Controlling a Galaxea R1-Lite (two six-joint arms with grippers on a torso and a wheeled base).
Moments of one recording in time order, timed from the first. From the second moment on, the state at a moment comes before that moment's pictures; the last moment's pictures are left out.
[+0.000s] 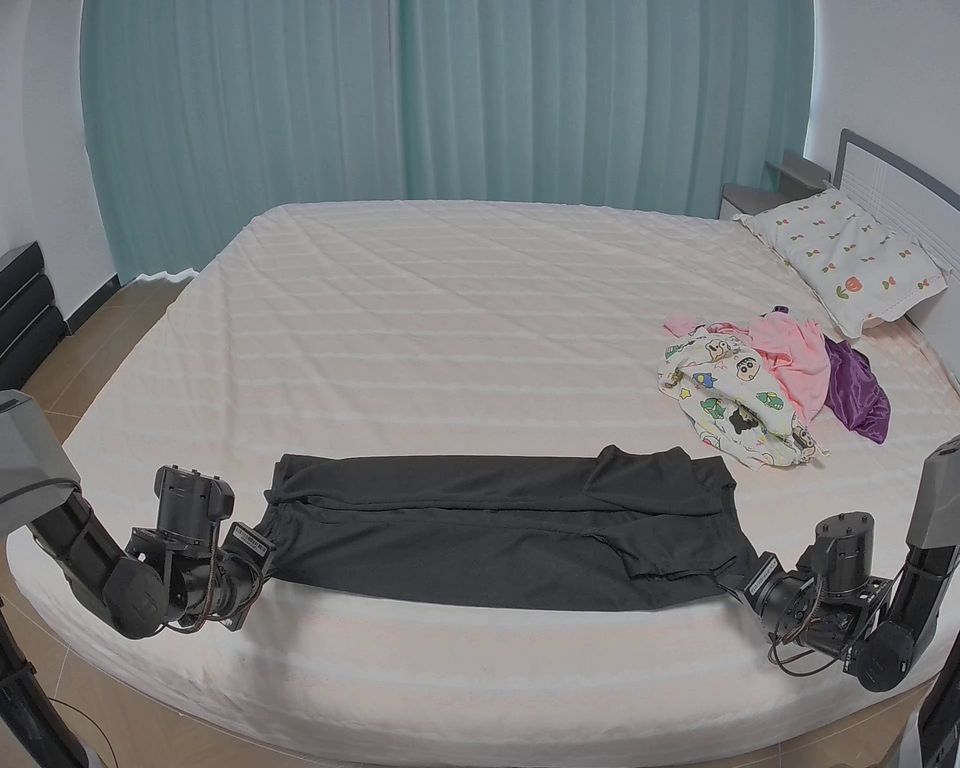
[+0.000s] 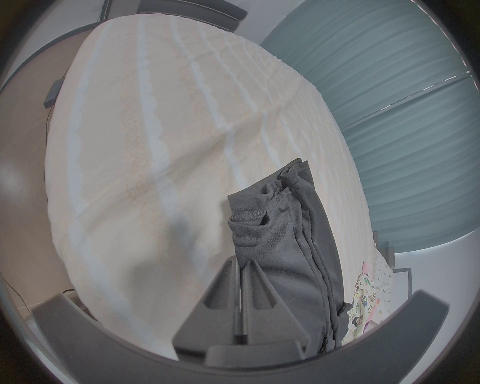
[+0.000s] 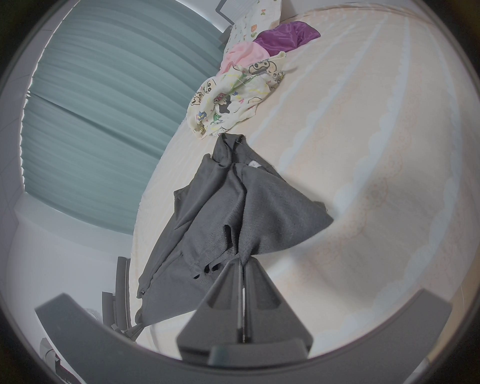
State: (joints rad) left arm -0.21 1.92 -0.48 -0.65 0.09 -1.24; right arm 0.31 2.01 -0.10 -1.35 -0.05 1.06
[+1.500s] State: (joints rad) left arm -0.24 1.83 -0.20 -0.65 0.06 -1.14; right arm 0.31 1.82 -0.02 -0.98 -0.02 0.91
